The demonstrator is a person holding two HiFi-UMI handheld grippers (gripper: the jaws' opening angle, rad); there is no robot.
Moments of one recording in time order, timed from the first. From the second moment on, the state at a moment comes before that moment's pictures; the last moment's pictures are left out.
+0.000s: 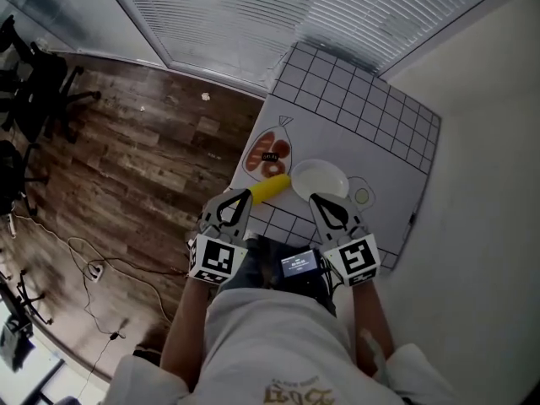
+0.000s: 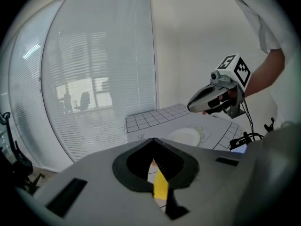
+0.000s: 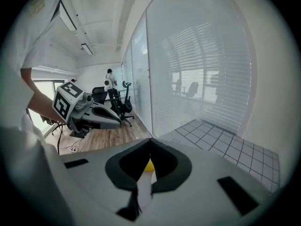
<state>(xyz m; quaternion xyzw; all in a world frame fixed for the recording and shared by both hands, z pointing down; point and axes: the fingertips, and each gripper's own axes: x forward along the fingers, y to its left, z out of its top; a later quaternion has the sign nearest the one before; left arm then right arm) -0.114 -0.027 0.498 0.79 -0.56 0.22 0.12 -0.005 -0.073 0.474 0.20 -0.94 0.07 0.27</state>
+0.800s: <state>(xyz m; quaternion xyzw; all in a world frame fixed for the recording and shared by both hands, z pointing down) -0.124 -0.007 0.573 0.74 -0.56 0.26 0.25 -0.035 -0.084 0.540 0.12 -0.93 0.03 0.34</state>
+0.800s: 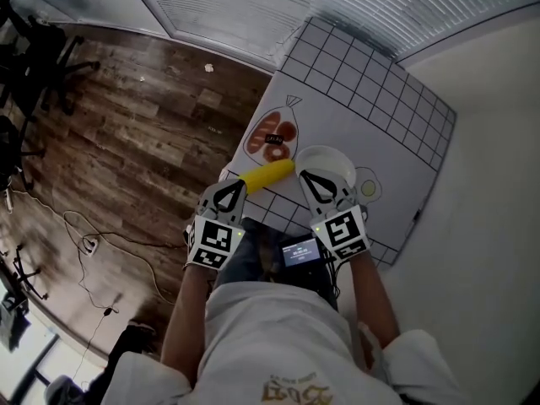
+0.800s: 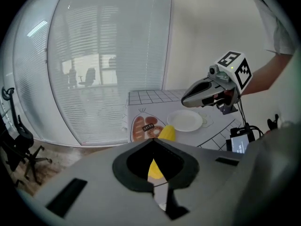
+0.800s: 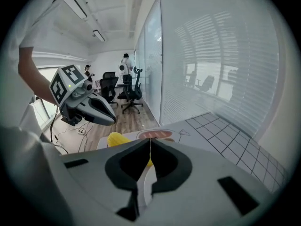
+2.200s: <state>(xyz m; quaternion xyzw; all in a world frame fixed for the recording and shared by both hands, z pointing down) -0.100 -0.005 0.624 0.76 -0.46 0.32 0.31 -0.071 -0.053 0.620 -0.12 -0.89 -0.05 0.45</state>
